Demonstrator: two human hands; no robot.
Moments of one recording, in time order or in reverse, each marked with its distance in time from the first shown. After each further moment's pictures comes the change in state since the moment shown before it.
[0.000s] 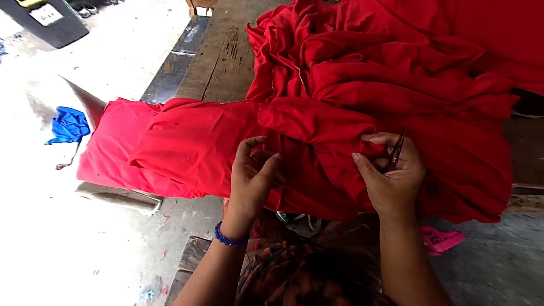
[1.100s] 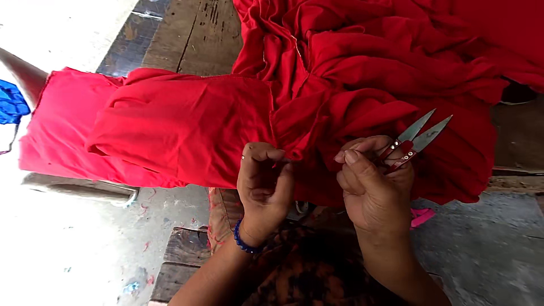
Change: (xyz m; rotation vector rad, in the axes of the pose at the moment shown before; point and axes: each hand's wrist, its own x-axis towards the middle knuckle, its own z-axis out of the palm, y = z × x) left_hand -0.022 -0.037 0.026 -0.184 -0.009 0.543; right_hand -0.024 -0.061 0.032 0.580 -0.001 0.367
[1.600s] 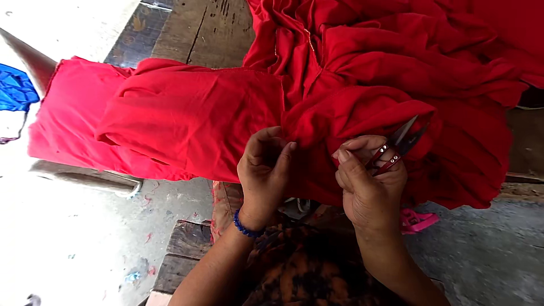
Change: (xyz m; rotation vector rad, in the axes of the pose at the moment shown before) left_hand 0.010 -0.007 -0.012 0.282 0.072 -0.090; right_hand -0.001 0.020 0.003 -0.151 -0.027 -0.060
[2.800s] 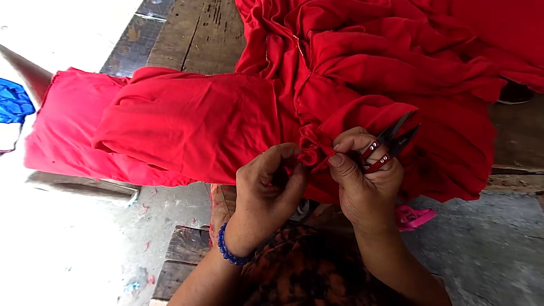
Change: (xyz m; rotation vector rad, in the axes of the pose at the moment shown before) left_hand 0.001 0.040 -0.010 0.094 -0.261 0.149; right_hand 0.007 -0.011 0.004 -0.097 -0.155 -0.213
